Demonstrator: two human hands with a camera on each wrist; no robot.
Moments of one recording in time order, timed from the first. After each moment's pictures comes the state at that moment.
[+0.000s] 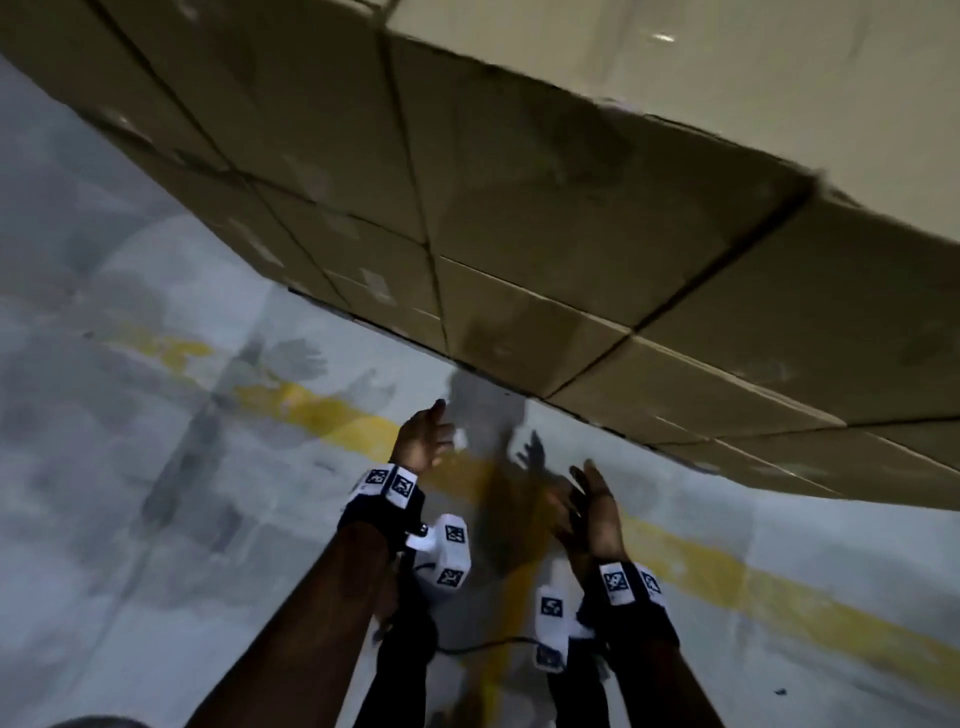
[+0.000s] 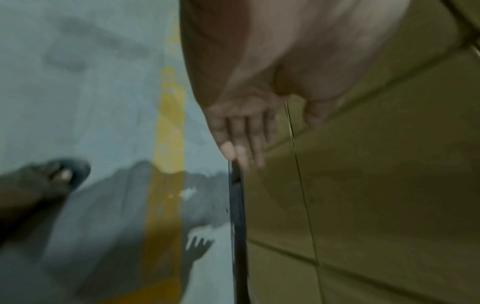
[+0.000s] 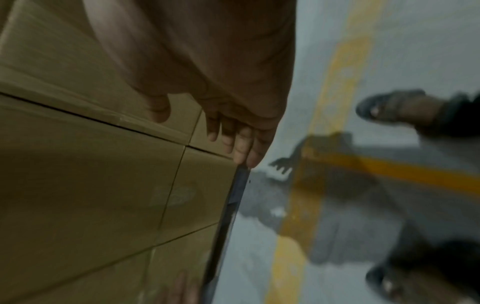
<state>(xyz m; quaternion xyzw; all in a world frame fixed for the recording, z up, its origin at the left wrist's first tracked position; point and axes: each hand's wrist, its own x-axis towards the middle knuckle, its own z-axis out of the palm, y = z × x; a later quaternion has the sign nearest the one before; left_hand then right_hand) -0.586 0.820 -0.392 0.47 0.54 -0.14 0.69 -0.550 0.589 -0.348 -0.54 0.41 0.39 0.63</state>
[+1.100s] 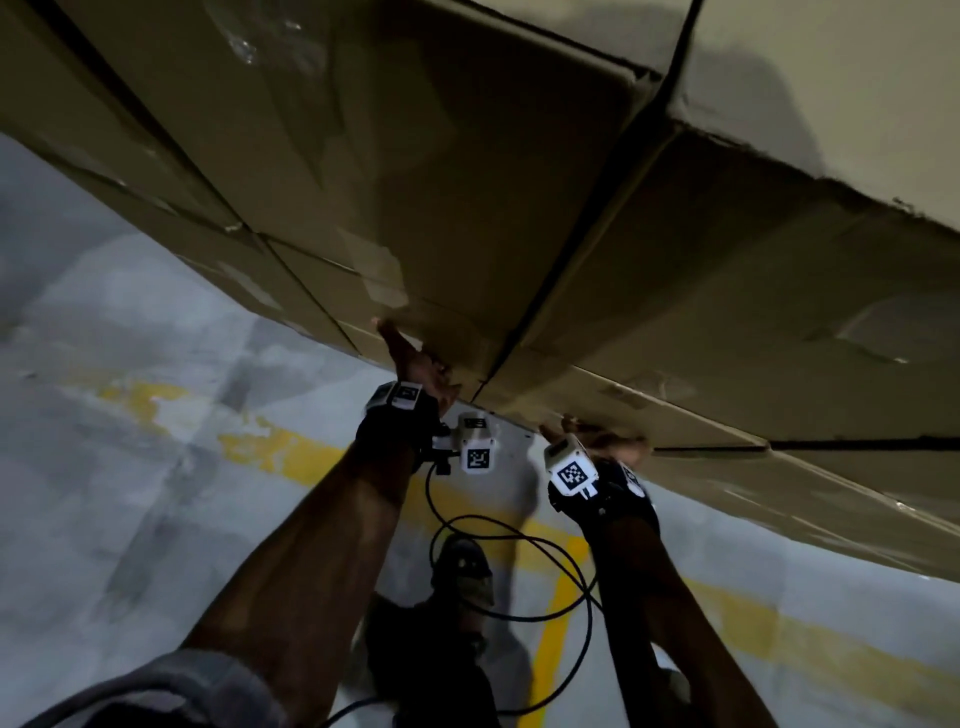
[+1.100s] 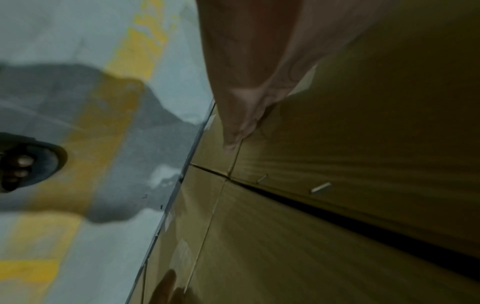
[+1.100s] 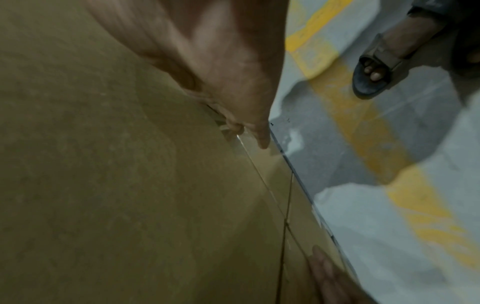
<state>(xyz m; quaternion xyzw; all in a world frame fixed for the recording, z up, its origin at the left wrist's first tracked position) -0.442 0.991 -0.428 0.22 0.51 -0.05 0.83 -0.397 0.764 -0.459 -0.28 0.56 0.11 0.77</state>
